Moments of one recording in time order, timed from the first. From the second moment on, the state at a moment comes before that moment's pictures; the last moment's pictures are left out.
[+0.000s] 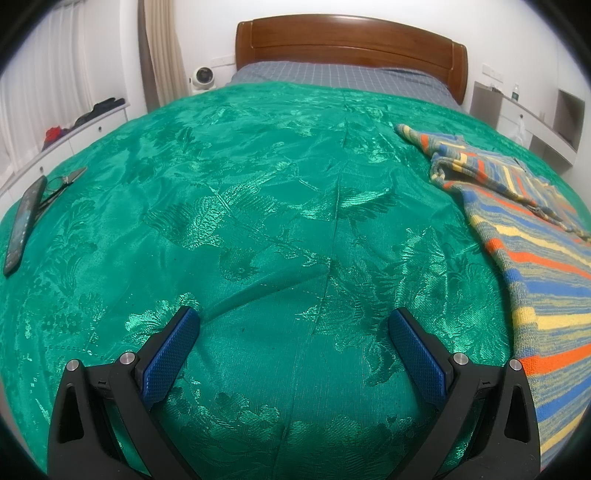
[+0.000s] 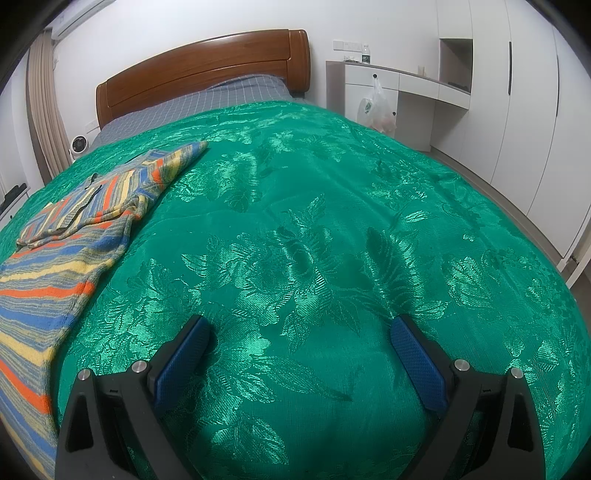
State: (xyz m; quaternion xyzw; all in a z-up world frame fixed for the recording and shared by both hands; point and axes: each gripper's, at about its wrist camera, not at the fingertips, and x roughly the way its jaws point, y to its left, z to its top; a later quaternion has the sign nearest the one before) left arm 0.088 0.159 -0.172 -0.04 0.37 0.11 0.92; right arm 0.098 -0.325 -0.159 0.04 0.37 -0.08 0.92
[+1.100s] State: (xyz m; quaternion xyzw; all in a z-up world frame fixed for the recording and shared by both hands) left arm 0.084 0.159 -0.170 -0.04 0.37 0.12 0.92; right arm 0.098 -0.328 -0.160 0.03 0.37 -0.09 0.92
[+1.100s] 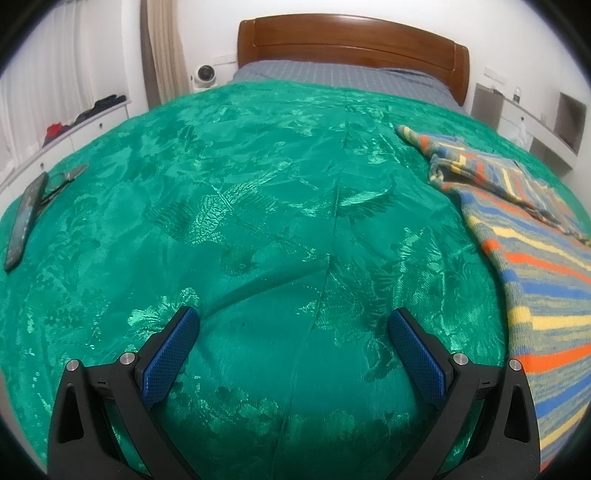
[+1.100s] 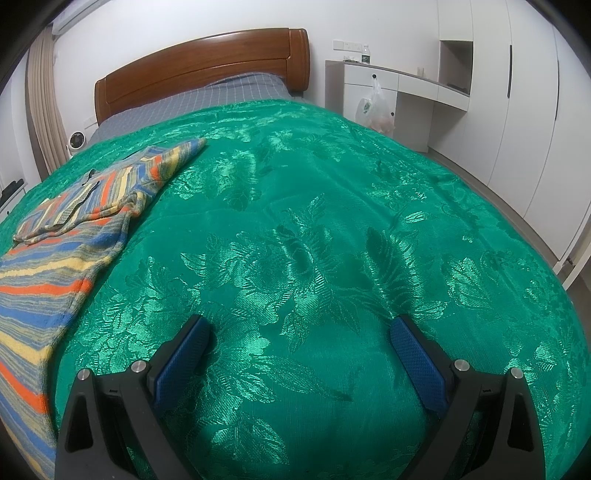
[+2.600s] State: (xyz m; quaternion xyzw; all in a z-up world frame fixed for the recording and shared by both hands) left arm 0.002 0.088 -0.155 -0.10 0.52 -0.03 0.85; right arm -0.024 -0.274 -0.118 0.13 0.57 0.12 0.80
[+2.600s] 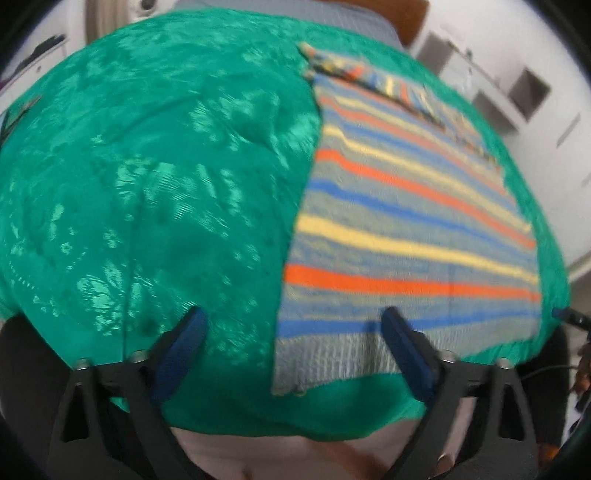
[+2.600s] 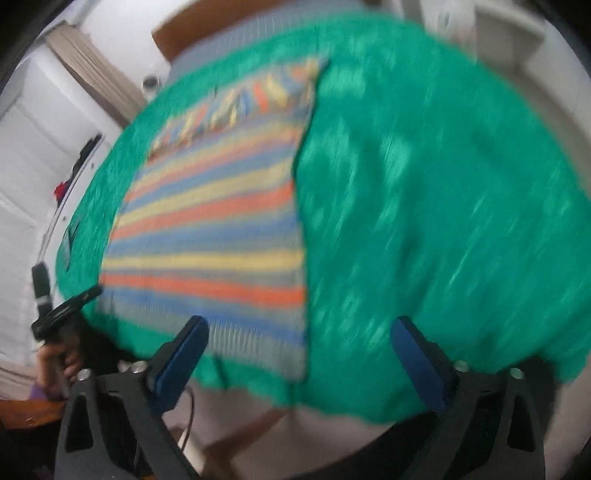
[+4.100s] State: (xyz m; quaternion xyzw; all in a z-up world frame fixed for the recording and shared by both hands) left arm 0.322 0.116 -0.061 -0.19 0.43 -0.04 0.88; right arm 0.301 -0.281 -0.056 0.23 0.43 0.15 0.86
